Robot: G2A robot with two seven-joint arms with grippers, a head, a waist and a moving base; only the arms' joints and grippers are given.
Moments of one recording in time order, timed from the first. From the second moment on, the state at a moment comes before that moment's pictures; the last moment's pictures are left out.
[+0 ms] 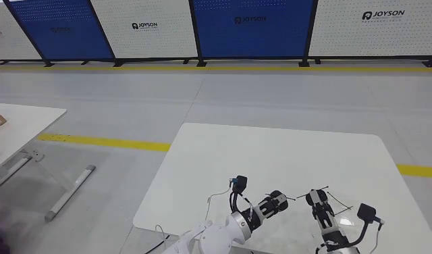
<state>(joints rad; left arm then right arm) 1.45 -1.23 -0.83 -1.78 -0.04 0.07 -0.08 -1.84 -1.26 1.35 -1.87 -0.35 -0.22 -0.02</state>
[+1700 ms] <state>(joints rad) 1.46 -1.23 -0.85 -1.80 -0.04 0.06 -0.09 -1.84 -1.26 1.36 -1.86 -0.29 -0.23 0.07</state>
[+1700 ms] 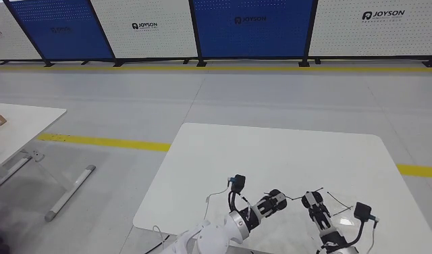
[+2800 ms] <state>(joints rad) 1.42 -1.25 -0.82 -1.77 -0.03 0.11 -0.10 -1.84 -1.26 1.35 -1.88 -0.36 -0.22 0.02</state>
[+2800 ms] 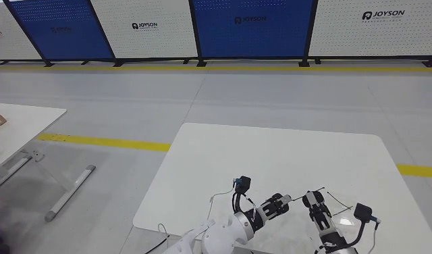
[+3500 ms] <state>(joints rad) 1.42 -1.25 -0.81 -1.77 -0.03 0.07 -0.11 -1.83 -1.26 1.34 -1.88 -0.33 -0.21 0.08</state>
